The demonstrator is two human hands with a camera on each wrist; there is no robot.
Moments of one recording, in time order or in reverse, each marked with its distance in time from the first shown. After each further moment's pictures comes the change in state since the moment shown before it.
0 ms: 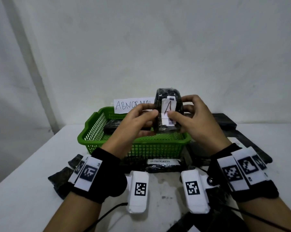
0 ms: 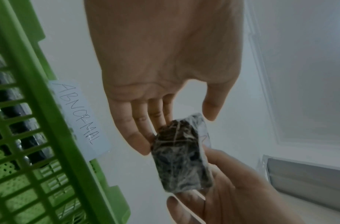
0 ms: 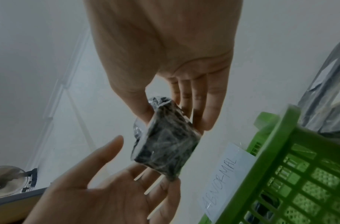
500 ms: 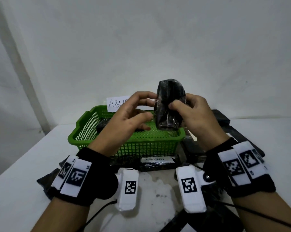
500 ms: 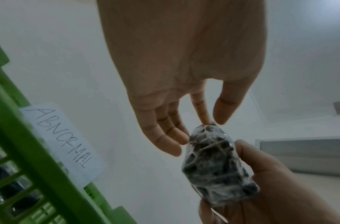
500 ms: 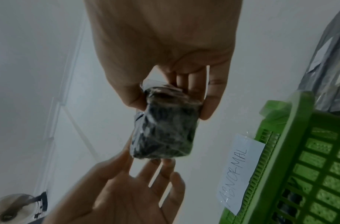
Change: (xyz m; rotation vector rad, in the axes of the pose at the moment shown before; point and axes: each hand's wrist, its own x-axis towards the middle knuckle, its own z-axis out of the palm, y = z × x) left_hand -0.009 0.011 0.000 0.174 -0.126 0.230; right_hand -0.002 -0.014 -0.003 0.174 0.031 -0.010
